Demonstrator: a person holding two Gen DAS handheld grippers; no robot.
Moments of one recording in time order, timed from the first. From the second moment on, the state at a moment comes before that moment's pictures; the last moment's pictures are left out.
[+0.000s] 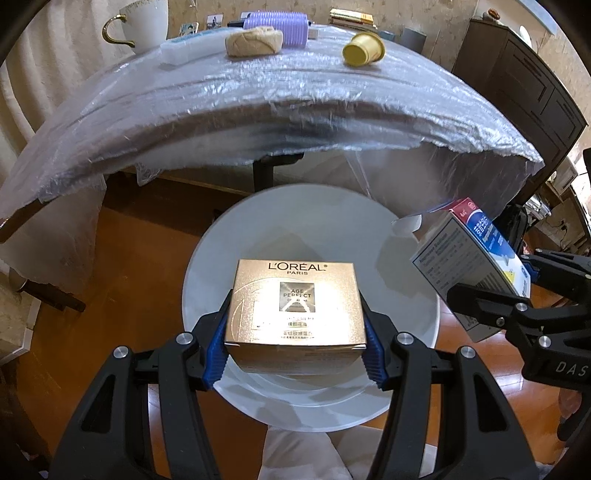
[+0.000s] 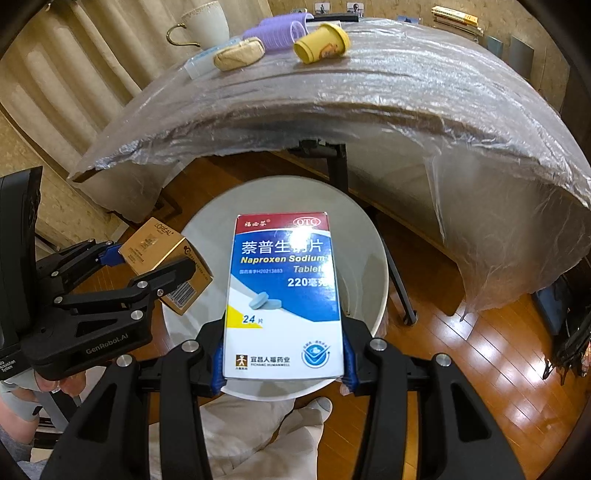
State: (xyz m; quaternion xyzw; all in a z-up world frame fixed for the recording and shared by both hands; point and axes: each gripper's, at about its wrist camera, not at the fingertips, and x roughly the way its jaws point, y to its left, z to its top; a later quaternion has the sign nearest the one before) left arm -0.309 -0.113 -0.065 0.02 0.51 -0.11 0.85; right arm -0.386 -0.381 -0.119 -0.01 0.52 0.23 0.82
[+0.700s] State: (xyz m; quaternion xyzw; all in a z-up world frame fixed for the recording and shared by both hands) left arm -0.291 -0.114 -0.096 0.03 0.54 -0.10 0.83; right arm -0.363 -0.376 -0.155 -0.02 0.55 0.22 0.81
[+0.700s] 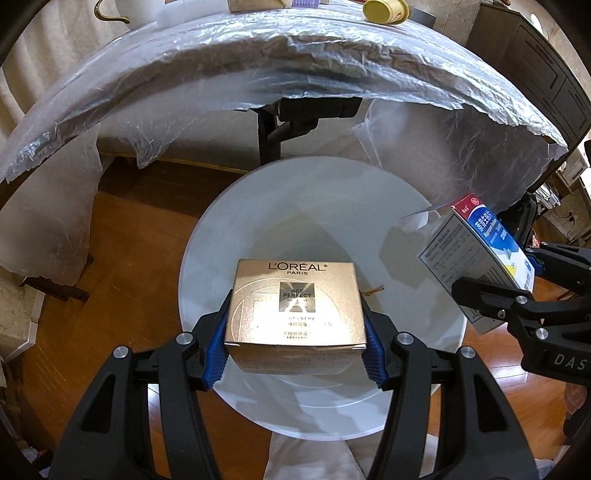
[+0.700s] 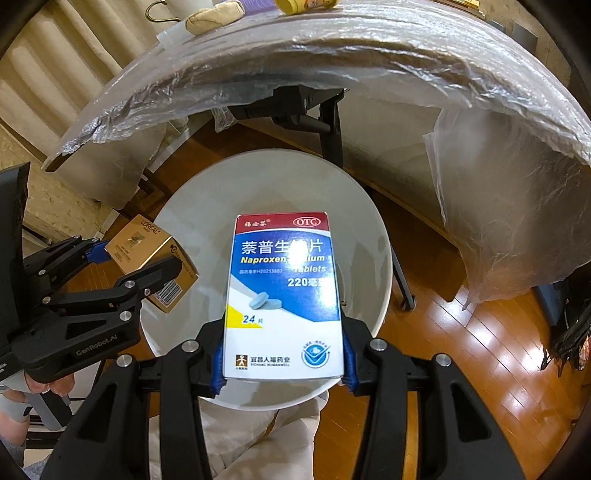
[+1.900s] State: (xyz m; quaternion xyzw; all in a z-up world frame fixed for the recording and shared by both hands) left arm -0.276 -0.114 -0.116 0.06 0.56 -0.10 0.82; right arm -0.342 -0.368 -0.174 -0.02 0.57 0.20 0.80
